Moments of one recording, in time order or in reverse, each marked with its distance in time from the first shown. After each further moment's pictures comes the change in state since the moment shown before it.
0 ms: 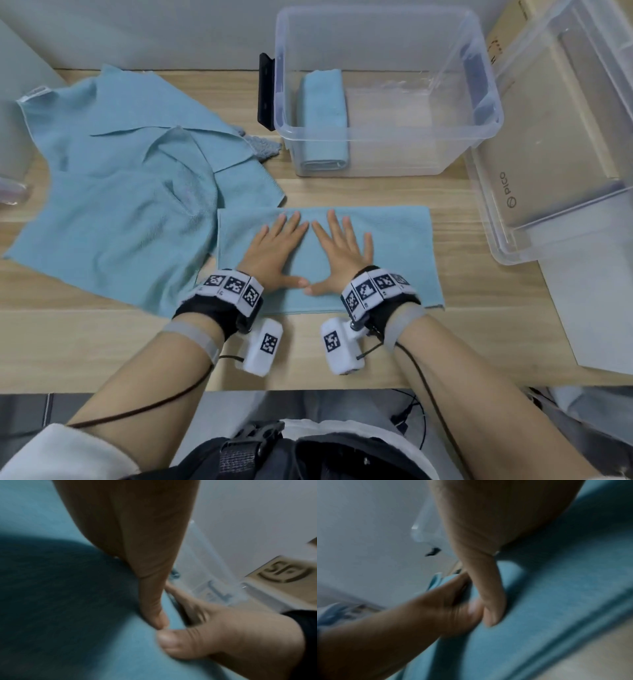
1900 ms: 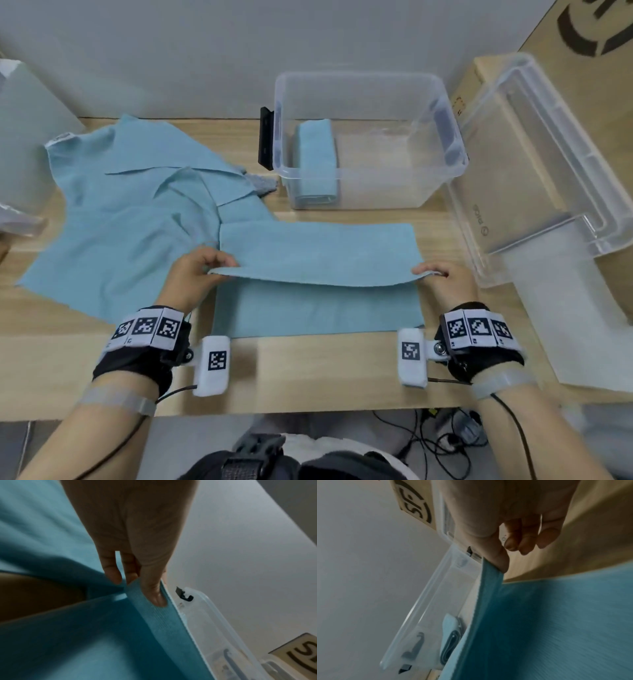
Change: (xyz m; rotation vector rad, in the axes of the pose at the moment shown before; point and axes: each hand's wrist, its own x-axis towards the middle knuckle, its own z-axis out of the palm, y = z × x) left_hand -0.060 -0.047 -0.038 -0.647 0.543 -0.162; right_hand -0.065 0.116 -0.046 0.844 0.577 0.408
